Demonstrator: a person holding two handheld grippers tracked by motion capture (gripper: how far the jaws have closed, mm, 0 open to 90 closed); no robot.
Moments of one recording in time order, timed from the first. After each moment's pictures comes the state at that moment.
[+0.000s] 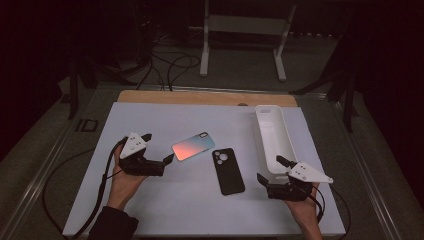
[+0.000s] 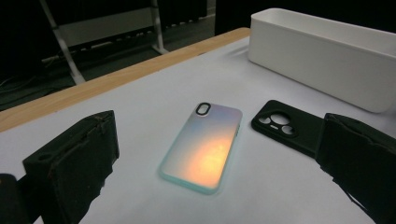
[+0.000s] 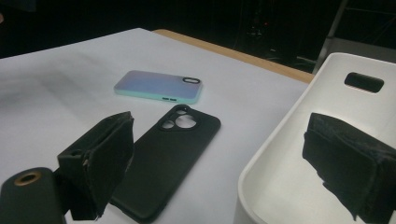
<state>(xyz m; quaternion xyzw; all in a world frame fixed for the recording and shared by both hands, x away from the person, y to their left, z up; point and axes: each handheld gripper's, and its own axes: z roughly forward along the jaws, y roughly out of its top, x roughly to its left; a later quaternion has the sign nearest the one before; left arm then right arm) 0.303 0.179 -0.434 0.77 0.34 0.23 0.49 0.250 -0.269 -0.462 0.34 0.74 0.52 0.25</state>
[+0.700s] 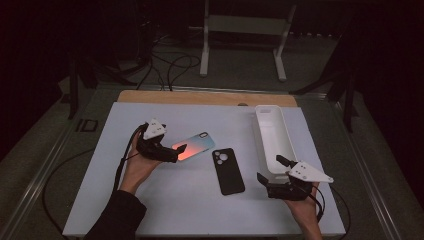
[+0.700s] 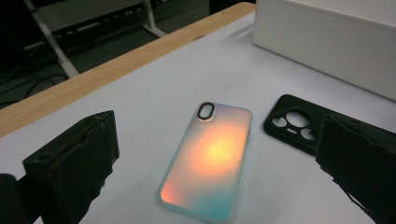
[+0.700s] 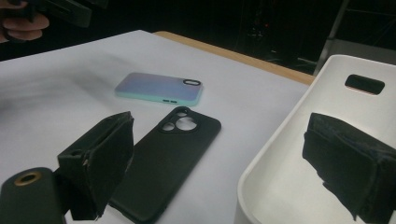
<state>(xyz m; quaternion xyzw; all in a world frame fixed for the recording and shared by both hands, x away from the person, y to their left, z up) 0.351 0.146 -0.438 0.80 0.33 0.21 0.45 0.251 -0.269 -0.461 0.34 0.74 0.52 0.25</state>
